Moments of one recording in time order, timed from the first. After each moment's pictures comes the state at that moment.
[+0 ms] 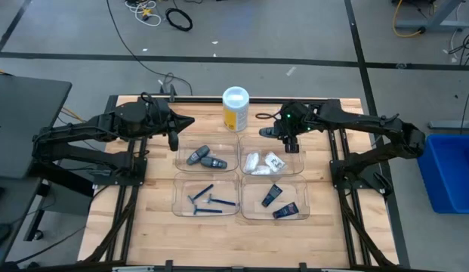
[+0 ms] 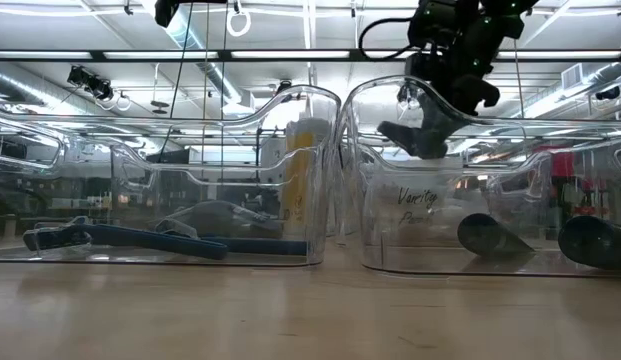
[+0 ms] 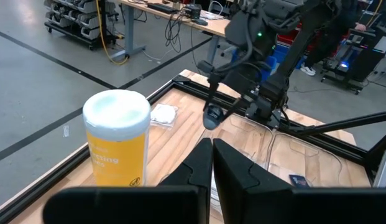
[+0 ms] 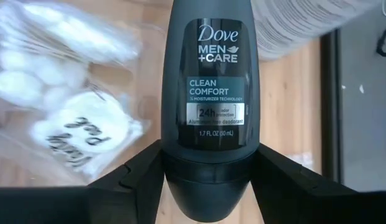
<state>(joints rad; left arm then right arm) 0.11 0.86 1.01 -0.40 -0.27 -0.28 -0.38 1.32 1.02 -0.76 0.01 -0.50</state>
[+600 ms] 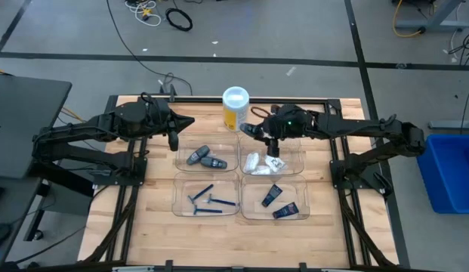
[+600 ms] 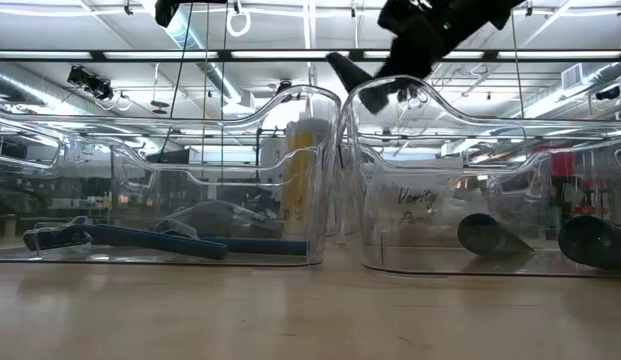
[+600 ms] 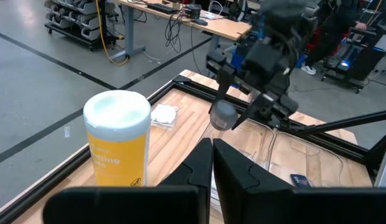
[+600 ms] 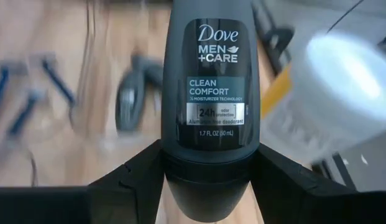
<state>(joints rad) 0.11 0.86 1.01 -0.40 -0.27 -0.28 -0.22 1.32 1.02 -0.33 0.01 -0.23</state>
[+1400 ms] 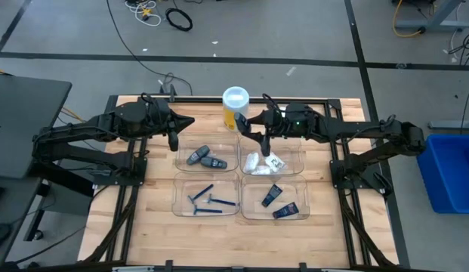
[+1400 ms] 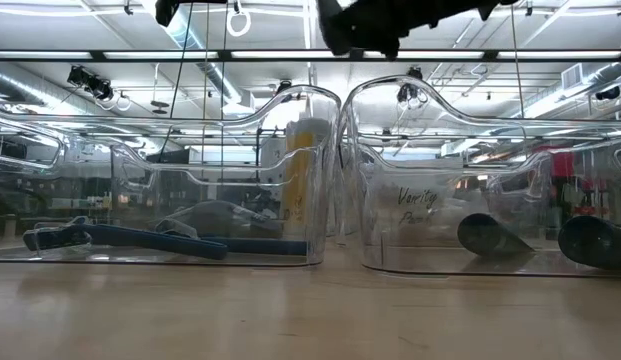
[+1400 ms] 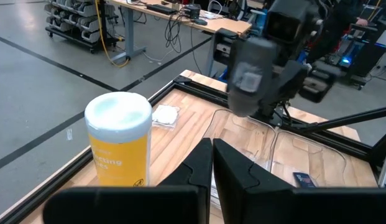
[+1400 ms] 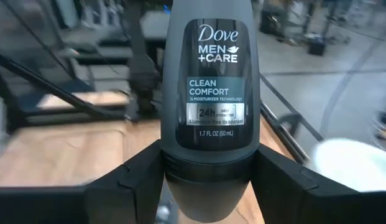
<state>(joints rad) 0.11 0.86 1.01 -0.40 -0.27 -0.25 -0.16 1.32 1.02 0.05 -0.02 -0.02</state>
